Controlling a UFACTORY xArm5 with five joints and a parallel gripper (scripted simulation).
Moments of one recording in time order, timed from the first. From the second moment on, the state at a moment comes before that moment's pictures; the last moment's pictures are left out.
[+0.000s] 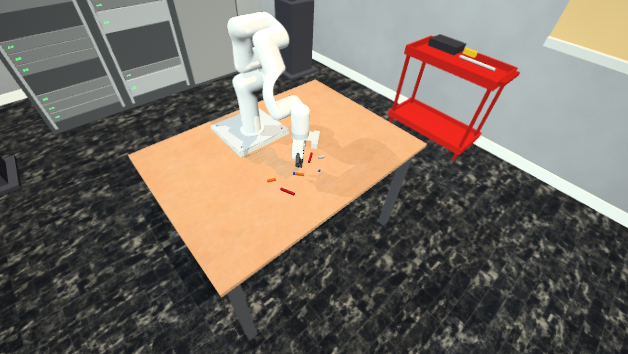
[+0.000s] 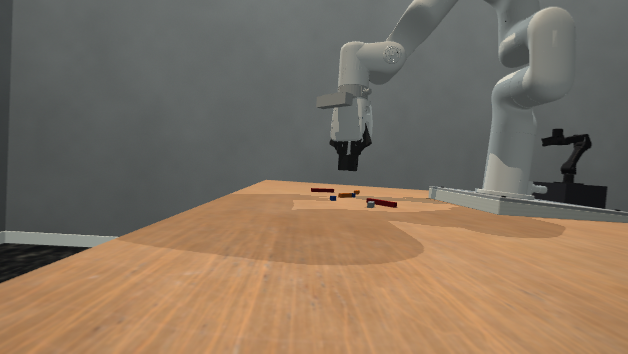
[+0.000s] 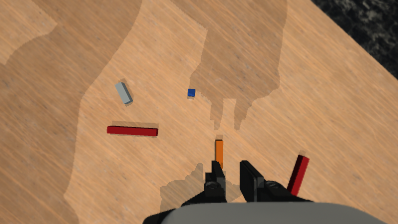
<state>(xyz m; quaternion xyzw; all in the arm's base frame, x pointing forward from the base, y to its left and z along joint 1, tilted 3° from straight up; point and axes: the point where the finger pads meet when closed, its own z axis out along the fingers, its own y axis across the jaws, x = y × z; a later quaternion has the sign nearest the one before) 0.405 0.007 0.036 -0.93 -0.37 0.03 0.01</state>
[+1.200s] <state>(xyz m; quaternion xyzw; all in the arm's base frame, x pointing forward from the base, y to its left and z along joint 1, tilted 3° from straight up) 0.405 0.007 0.027 -0.93 -0.37 0.03 0.01</state>
